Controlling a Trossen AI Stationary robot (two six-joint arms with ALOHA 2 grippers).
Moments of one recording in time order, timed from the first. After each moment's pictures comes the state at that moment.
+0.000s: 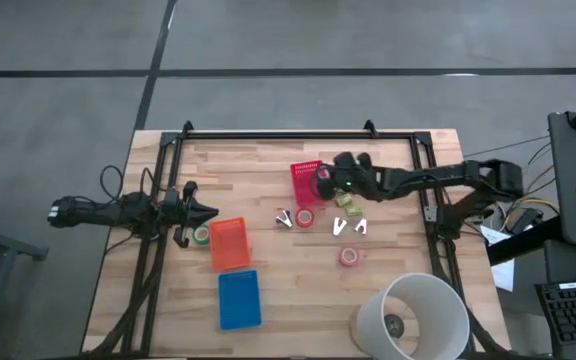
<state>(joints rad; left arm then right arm) -0.11 0.03 0.01 0.13 -0.13 -0.24 -0.21 1.52 0.84 -0.07 0.55 0.52</state>
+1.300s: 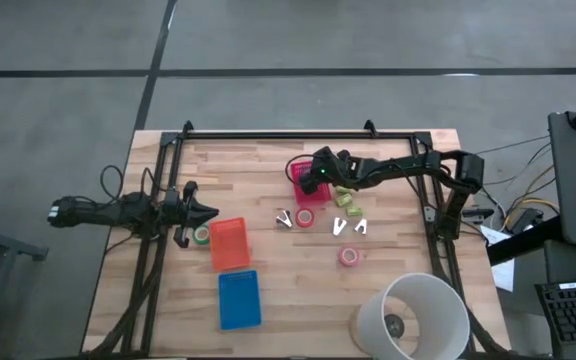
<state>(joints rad) -0.11 0.03 0.01 0.12 -0.13 -0.24 -0.31 1.79 1.02 -0.08 0.39 0.55</state>
